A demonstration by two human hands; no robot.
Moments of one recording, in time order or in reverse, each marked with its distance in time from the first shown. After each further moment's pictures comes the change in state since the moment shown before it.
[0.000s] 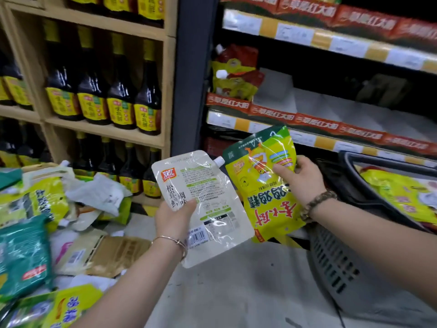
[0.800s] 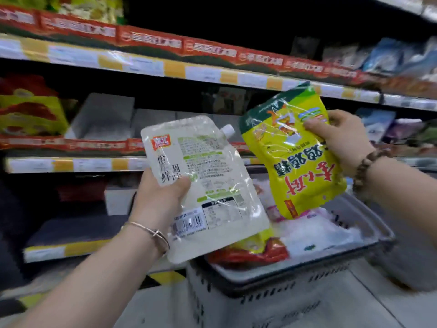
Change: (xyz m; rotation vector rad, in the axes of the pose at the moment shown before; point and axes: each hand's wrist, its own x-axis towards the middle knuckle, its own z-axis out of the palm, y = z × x) left_hand -0.146 0.033 0.349 0.024 -0.500 0.092; right_hand 0.075 0.067 -0.430 -0.087 0.470 -0.030
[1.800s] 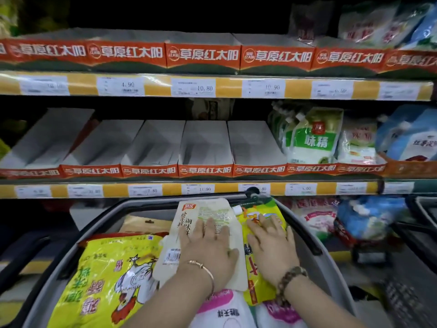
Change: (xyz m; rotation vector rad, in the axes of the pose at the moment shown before) left_hand 0.070 -0.125 0.265 1.794 -0.449 -0.007; right_hand 0.062 0.235 0.015 -0.699 -0.650 -0.049
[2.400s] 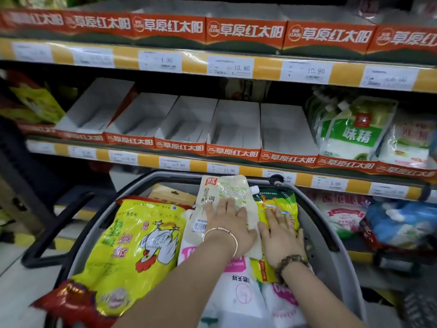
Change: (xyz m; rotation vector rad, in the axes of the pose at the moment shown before) left_hand 0.020 0.010 0.003 0.002 -0.072 -0.071; right_hand 0.005 -0.002 0.016 0.000 -0.229 0.080
